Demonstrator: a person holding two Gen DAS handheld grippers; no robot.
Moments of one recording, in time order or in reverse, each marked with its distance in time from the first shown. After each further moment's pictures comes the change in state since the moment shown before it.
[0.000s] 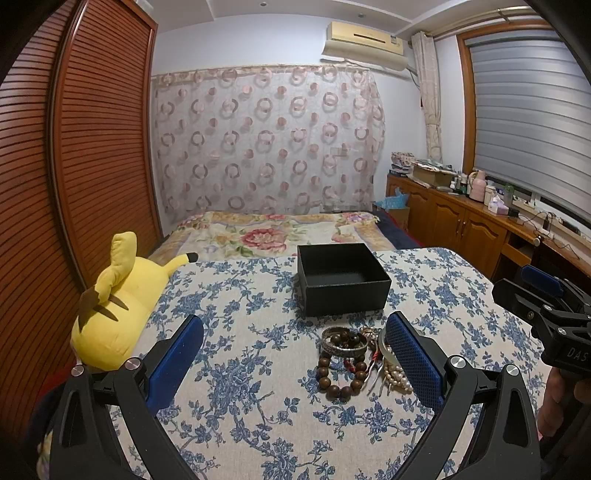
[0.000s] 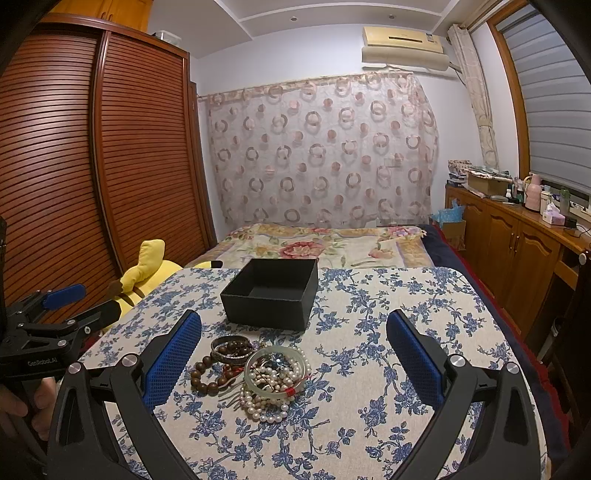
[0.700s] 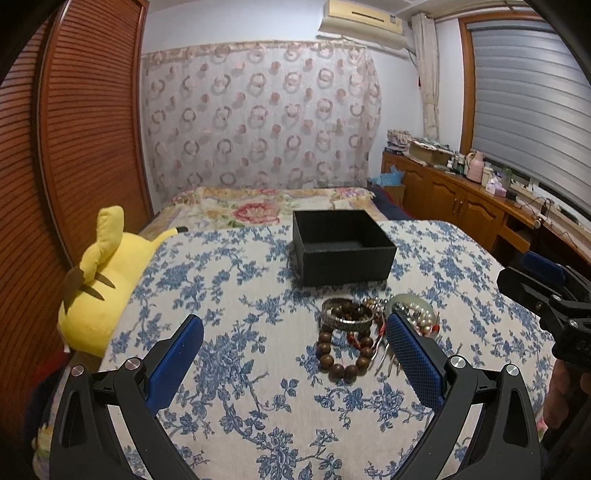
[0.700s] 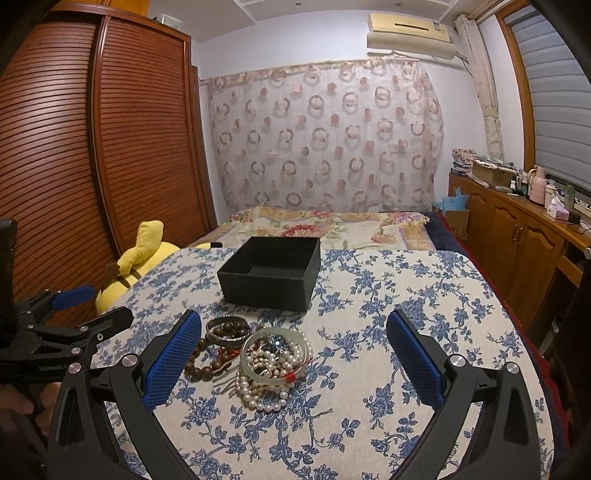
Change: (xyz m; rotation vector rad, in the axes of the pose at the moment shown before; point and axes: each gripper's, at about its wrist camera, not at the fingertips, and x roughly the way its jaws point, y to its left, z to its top) left arm 0.035 0.003 -0.023 -0.002 0.099 -0.038; right arm 0.021 0.006 -0.016 -0.017 0.074 0.005
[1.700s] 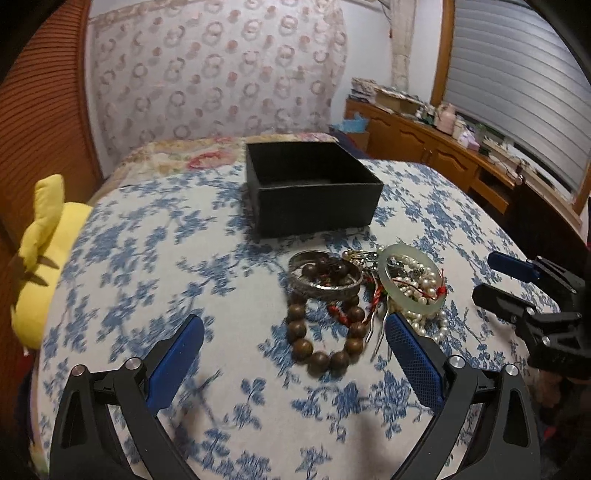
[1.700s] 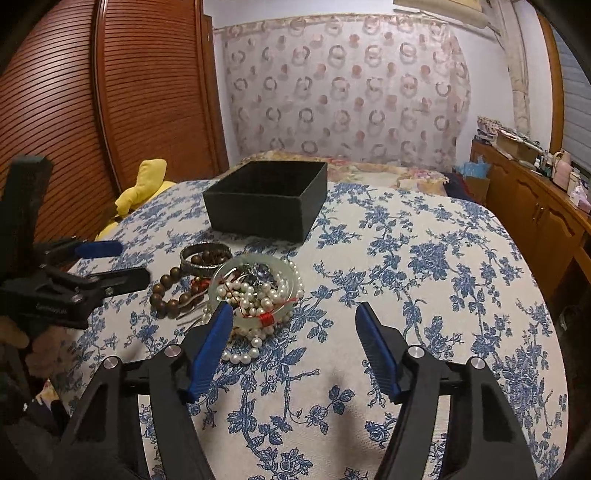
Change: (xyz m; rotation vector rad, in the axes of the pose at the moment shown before) left arm 0.080 -0.008 -0.009 0.066 0.221 -0.175; right arm 0.050 -0.022 -0.038 -0.061 0.206 0.059
